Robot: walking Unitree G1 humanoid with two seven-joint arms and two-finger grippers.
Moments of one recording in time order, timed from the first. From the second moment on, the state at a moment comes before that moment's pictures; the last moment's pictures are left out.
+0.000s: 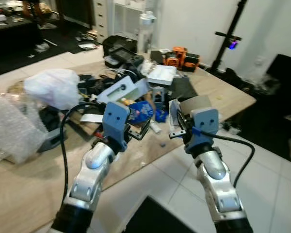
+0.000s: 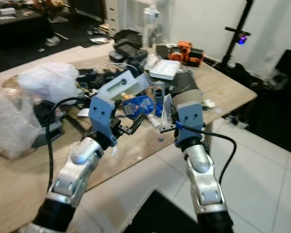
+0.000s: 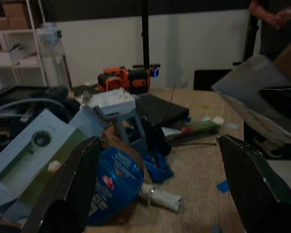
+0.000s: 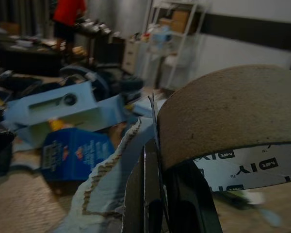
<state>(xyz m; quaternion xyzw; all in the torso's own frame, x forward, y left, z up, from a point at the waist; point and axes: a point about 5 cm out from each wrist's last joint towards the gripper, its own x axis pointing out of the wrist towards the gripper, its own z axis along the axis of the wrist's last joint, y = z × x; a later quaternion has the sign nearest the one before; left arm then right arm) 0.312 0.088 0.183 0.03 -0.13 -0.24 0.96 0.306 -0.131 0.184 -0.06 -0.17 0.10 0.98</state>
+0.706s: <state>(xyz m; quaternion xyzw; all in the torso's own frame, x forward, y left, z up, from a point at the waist) 0.318 0.100 0.172 0.02 -0.11 -0.20 0.97 0.304 -0.129 0.176 -0.07 -0.16 0.10 0.98</state>
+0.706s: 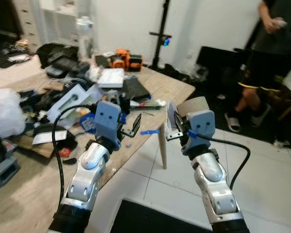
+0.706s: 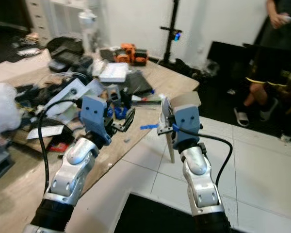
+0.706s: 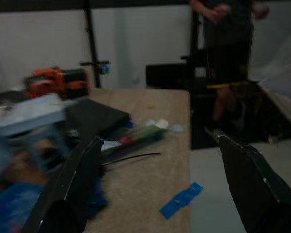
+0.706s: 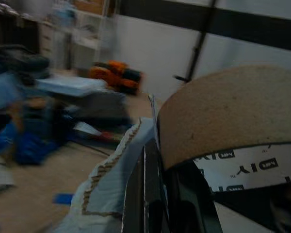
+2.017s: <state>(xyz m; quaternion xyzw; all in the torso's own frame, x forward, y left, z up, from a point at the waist) 0.310 0.115 0.167 -0.07 -0.11 -0.23 0.97 0.297 -0.149 0.155 0.04 -0.13 0.13 0.98</state>
